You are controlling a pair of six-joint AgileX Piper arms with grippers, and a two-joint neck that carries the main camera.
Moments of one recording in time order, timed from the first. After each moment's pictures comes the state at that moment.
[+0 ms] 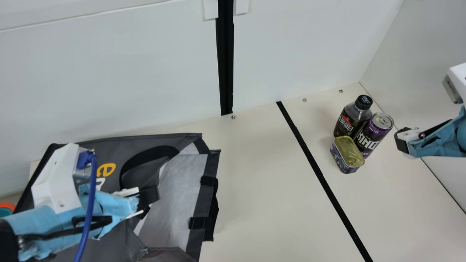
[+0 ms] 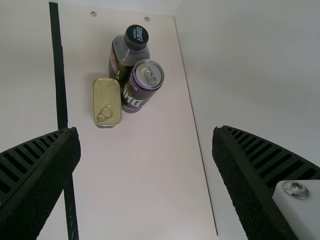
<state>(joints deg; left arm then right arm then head) -26.1 81.6 -78.7 -35.2 54.6 -1.7 -38.7 69.3 -88.7 5.5 69.1 -36.4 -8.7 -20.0</state>
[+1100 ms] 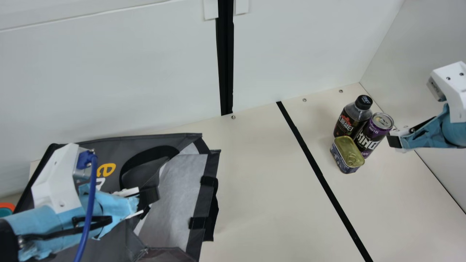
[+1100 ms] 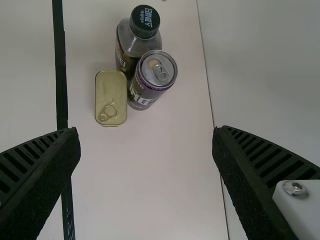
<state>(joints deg) -26.1 81.6 -78.7 -35.2 54.6 -1.7 -41.3 78.6 -88.1 10.0 66.7 -41.9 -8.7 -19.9</state>
